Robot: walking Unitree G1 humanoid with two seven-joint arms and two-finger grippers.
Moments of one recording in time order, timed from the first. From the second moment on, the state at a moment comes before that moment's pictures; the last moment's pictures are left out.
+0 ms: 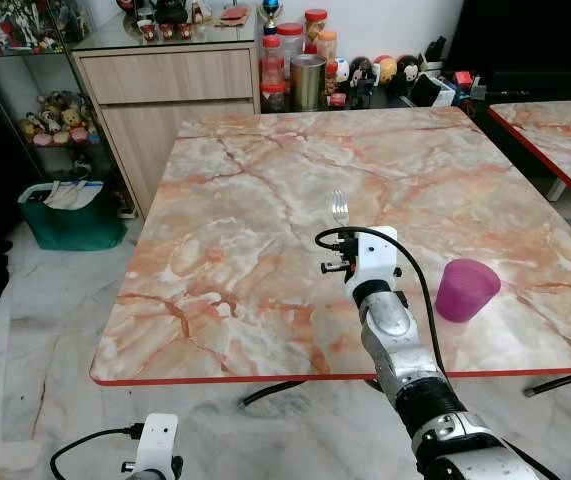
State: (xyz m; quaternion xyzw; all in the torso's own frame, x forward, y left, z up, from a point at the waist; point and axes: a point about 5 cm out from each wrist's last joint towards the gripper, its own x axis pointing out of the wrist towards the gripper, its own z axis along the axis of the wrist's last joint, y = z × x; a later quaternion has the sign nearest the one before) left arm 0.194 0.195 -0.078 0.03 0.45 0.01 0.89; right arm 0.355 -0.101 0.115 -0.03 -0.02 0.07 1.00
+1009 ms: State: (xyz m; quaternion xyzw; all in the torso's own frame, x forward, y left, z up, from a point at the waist) left arm 0.191 0.197 -0.079 0.06 0.46 0.00 0.89; right arm 0.354 -0.088 0.166 -0.07 -0.17 0.11 0.98
